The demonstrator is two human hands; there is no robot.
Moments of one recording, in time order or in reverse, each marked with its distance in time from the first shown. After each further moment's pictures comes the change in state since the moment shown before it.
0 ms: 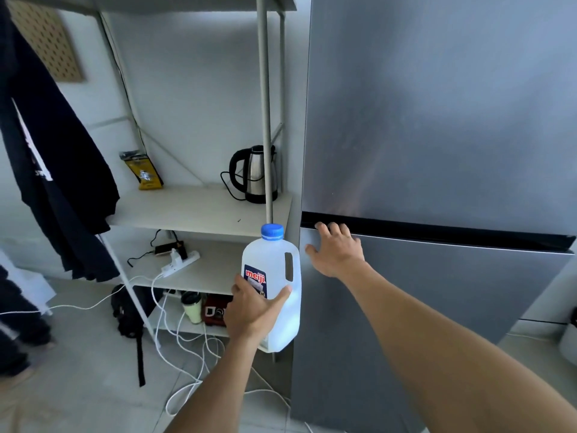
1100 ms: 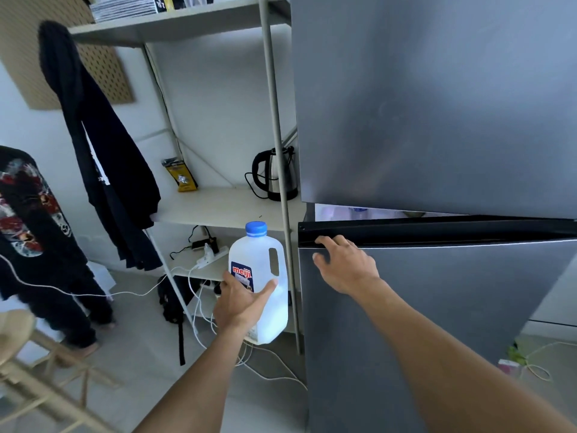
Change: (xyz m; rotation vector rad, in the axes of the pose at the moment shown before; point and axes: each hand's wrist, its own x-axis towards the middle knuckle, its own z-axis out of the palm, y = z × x) left_hand -0.046 -0.009 -0.029 0.075 0.108 -0.089; right_hand -0.088 0.034 -0.017 0.267 0.004 -0.146
